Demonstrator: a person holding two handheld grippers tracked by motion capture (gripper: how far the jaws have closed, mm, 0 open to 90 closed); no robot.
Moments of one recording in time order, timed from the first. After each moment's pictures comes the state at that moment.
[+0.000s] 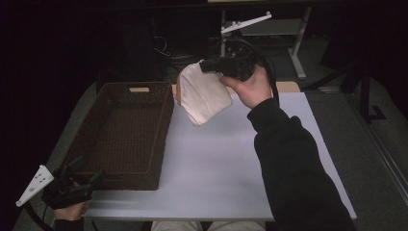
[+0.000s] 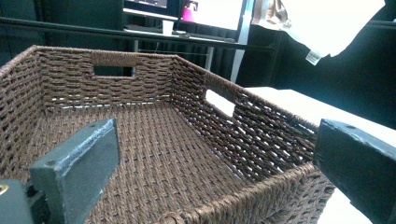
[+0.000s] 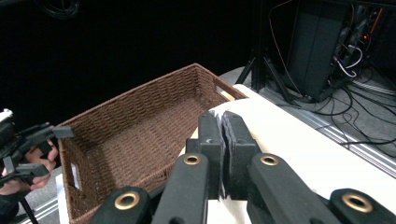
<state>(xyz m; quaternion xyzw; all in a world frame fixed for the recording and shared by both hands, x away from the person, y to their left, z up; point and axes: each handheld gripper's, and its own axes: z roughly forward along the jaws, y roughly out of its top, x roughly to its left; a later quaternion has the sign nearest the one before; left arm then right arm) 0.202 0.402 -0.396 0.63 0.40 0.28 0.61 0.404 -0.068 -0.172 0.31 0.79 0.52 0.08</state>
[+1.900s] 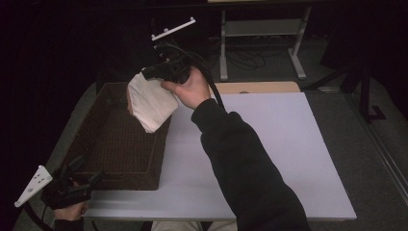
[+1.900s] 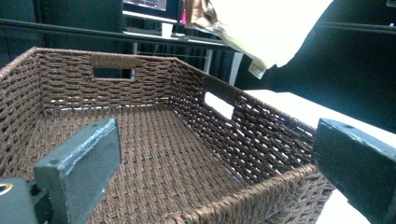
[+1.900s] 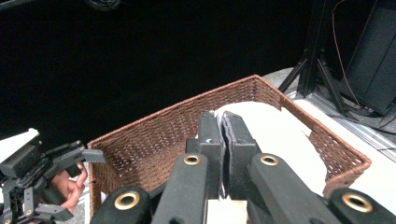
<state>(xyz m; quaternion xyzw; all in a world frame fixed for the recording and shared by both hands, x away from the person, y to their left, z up) 0.202 0.403 -0.396 0.62 0.40 0.28 0.61 0.422 0.067 -0.184 0.25 0.81 0.52 0.03</state>
